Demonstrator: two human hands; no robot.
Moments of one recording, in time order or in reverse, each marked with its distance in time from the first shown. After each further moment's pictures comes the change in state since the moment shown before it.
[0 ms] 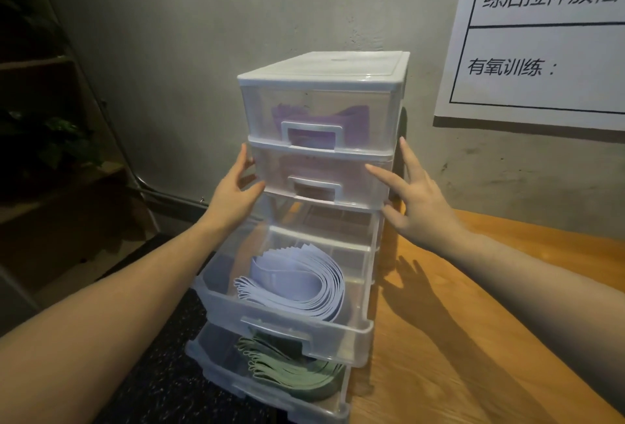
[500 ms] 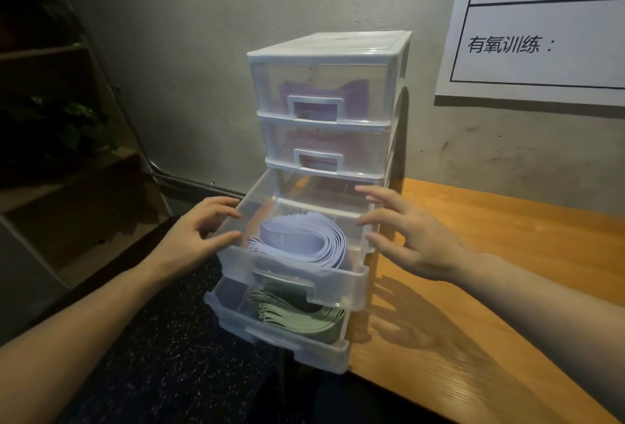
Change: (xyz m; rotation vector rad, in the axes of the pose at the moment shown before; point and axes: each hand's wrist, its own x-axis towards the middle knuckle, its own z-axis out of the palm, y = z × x) left_hand -0.132 -0.012 -0.069 0.255 -0.208 0.083; right_hand -0.084 -0.034 -0.003 0.271 -0.137 -0.316
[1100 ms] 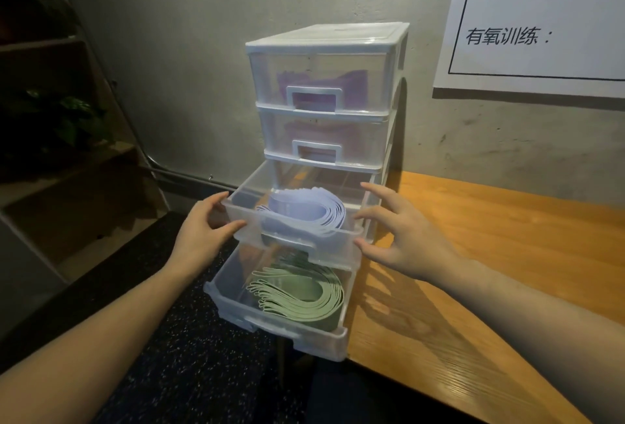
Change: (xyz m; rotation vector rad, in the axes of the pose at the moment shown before) left_hand 0.005 -0.020 0.039 -0.028 0.278 -0.257; right_hand -0.010 -0.007 0.025 -0.138 0.069 0.139
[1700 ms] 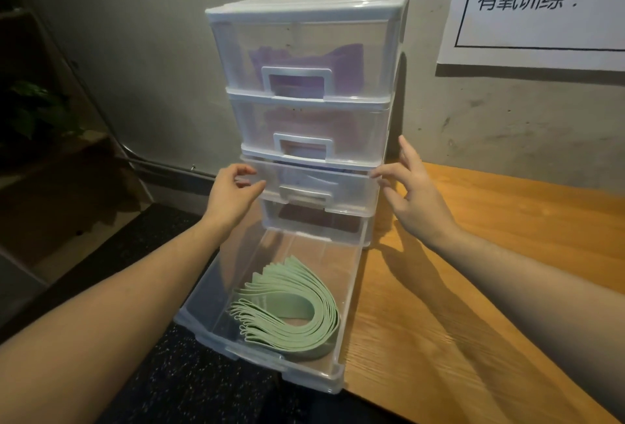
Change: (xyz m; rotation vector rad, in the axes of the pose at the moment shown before) left_hand 0.100 0.018 0.084 -0.101 -0.026 -0.060; right_hand 0.054 0.070 0.019 0.269 0.140 0.358
